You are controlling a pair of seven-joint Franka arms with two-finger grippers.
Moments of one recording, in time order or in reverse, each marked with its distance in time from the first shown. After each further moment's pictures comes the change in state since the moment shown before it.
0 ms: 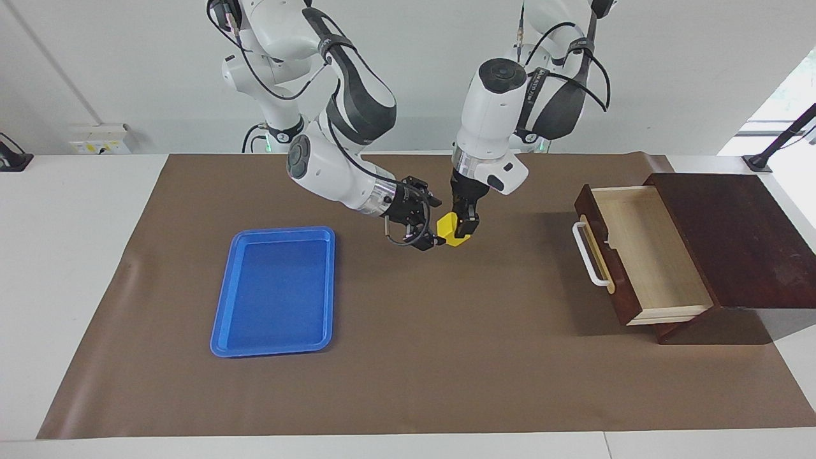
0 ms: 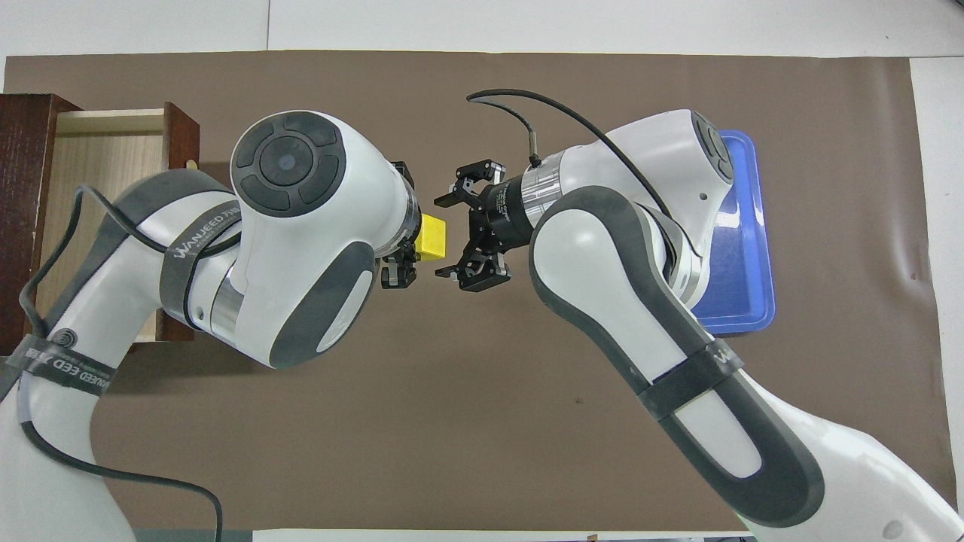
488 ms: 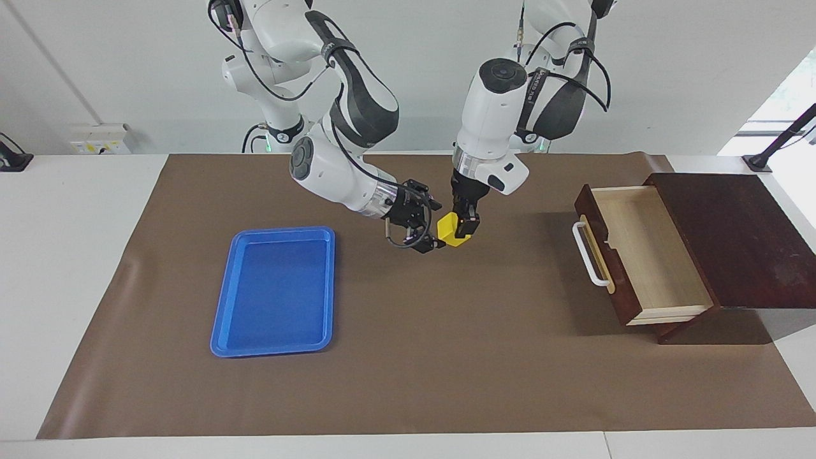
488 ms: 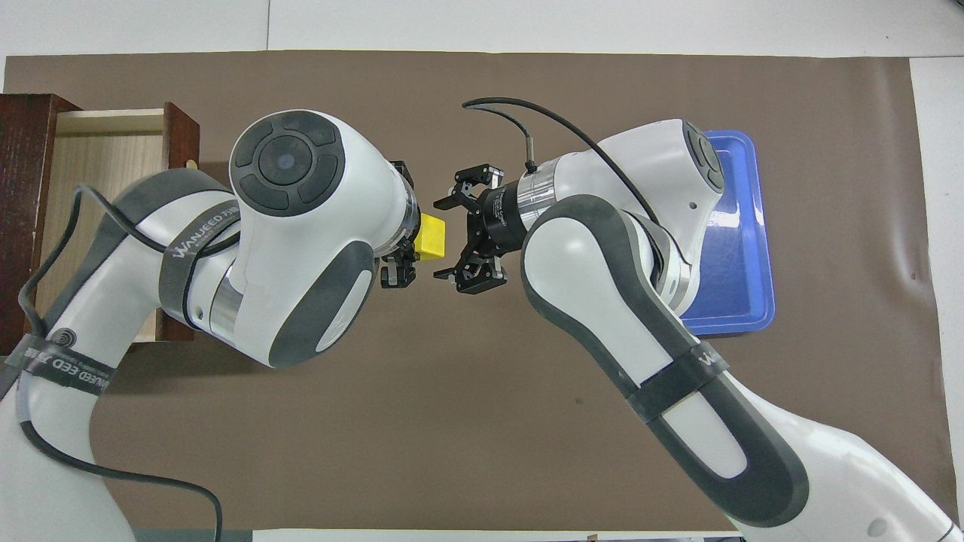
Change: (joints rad) left arm 0.000 0.000 0.001 0.000 0.001 0.000 0.000; right arm 0.016 0.001 0.001 -0.025 0.000 0.044 -0.007
